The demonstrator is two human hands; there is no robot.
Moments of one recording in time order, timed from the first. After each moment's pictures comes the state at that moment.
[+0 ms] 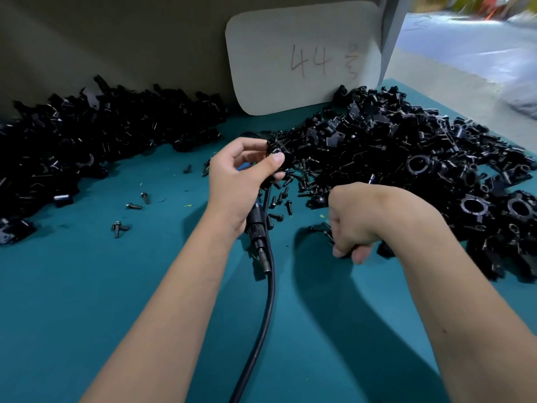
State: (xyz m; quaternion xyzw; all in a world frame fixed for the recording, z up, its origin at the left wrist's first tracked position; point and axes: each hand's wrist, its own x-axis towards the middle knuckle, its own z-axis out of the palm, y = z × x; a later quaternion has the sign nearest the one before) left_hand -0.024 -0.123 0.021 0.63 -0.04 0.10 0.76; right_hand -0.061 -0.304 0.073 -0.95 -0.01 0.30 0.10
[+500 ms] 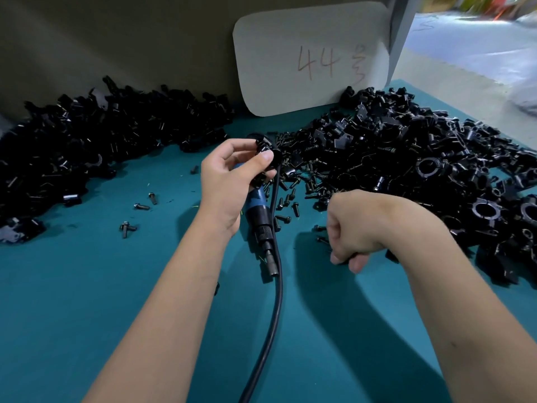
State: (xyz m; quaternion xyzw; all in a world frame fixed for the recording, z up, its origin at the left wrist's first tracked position) left_hand -0.018 -0.102 0.020 0.61 -0.02 0.10 0.79; right_hand -0.063 -0.296 0.070 -0.94 -0.04 0.32 0.12
